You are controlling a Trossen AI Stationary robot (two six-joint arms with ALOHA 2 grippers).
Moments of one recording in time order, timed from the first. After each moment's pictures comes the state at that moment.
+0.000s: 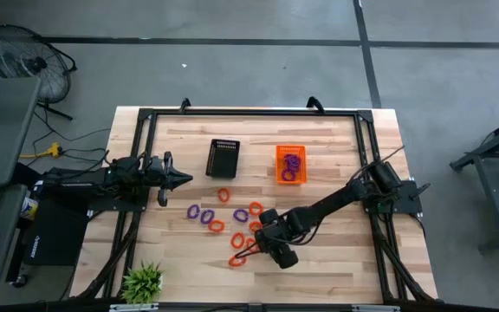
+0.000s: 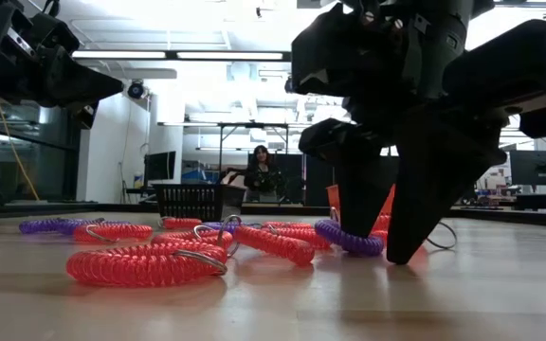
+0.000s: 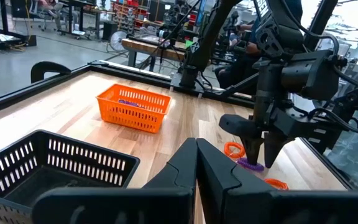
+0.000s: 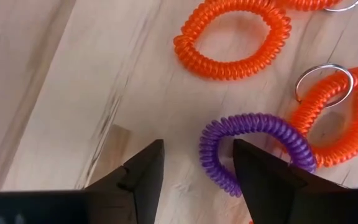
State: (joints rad) left arm 0.04 0.02 0.04 -0.03 -0.01 -0.21; right arm 0.40 2.04 1.31 -0.47 -0.03 0.03
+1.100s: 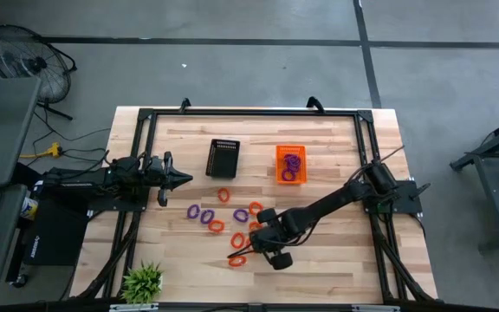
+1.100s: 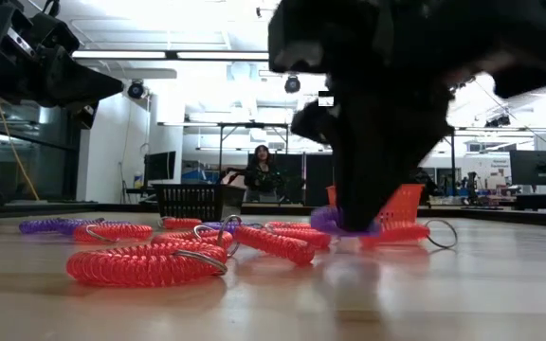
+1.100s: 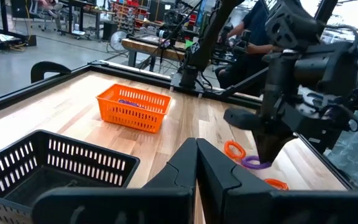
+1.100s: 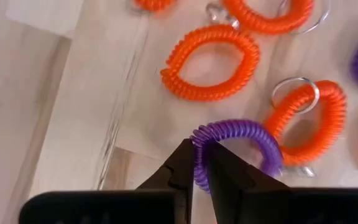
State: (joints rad) left arm 0.04 0.02 0.04 -0.03 -0.01 -0.21; right arm 0.39 2.06 1.46 -0.62 0.01 0.11
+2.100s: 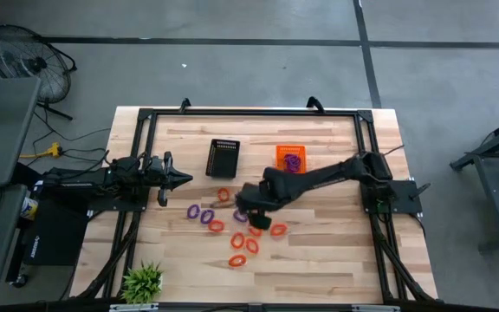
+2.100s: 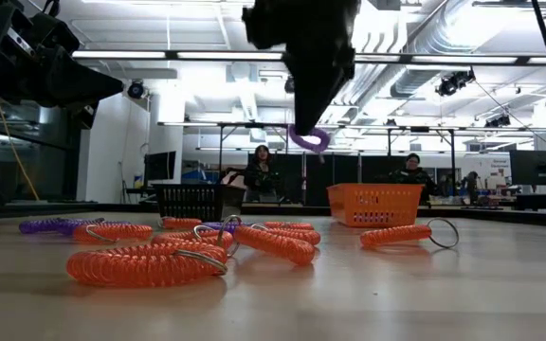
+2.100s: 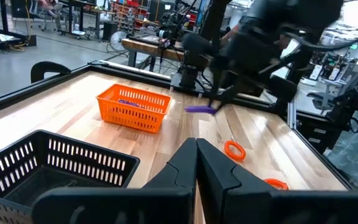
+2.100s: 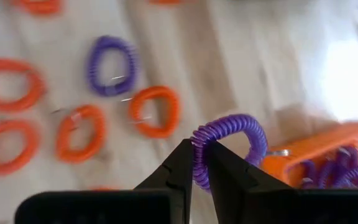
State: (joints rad) left arm 0.04 0.02 0.04 -0.03 -0.01 -0.21; right arm 0.18 2.05 1.79 -1.12 0.28 0.47
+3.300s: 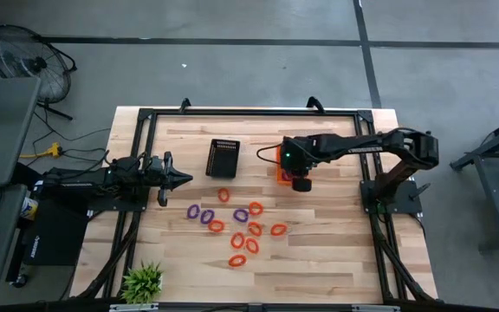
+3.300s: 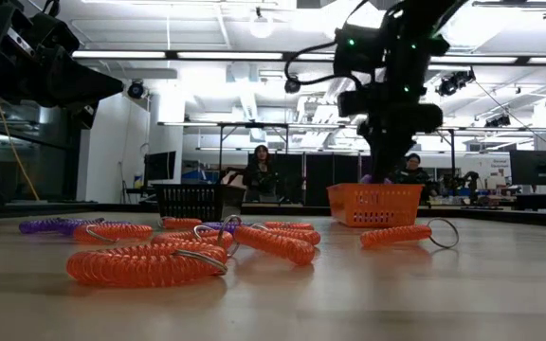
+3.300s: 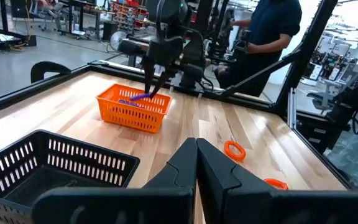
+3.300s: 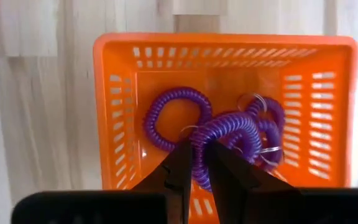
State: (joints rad) left arm 0.04 0.02 0.04 -0.03 -0.01 -0.21; right arm -0.23 1.59 1.01 -0.66 0.07 -0.21
